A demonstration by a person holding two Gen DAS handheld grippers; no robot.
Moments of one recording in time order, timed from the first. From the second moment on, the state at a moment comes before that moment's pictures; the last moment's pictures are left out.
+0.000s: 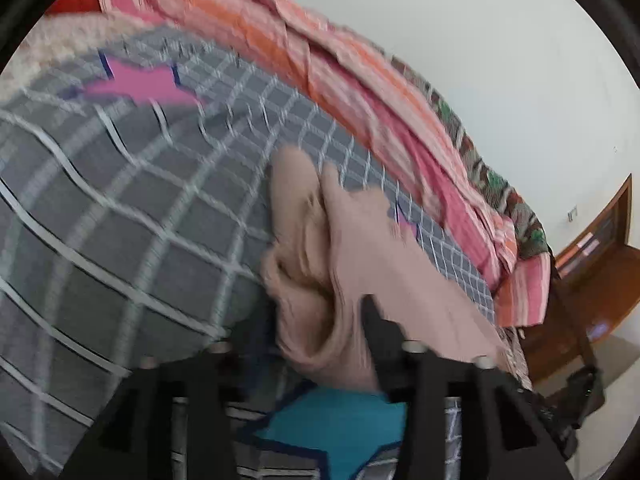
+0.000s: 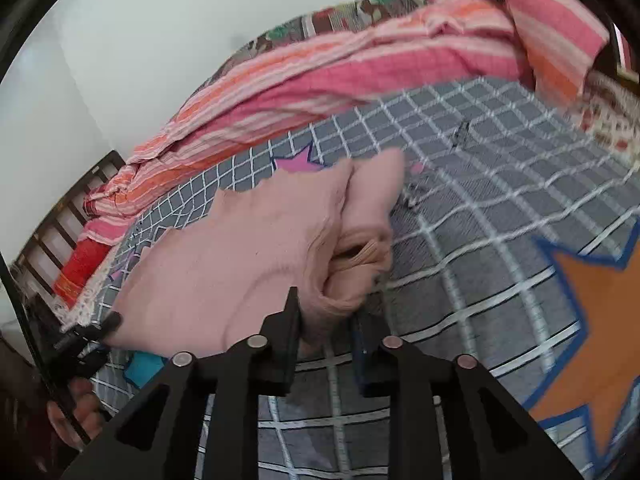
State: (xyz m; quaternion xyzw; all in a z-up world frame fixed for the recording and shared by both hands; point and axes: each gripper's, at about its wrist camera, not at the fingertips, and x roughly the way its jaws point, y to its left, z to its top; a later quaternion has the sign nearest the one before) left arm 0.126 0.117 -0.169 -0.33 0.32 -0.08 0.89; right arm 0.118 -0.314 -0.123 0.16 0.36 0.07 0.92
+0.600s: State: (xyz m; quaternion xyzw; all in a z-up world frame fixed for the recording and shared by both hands) left arm 0.278 0.061 -0.098 -0.17 0.33 -0.10 0.92; right arm 0.269 -0.282 -0.059 0.09 0.33 0.02 0.94
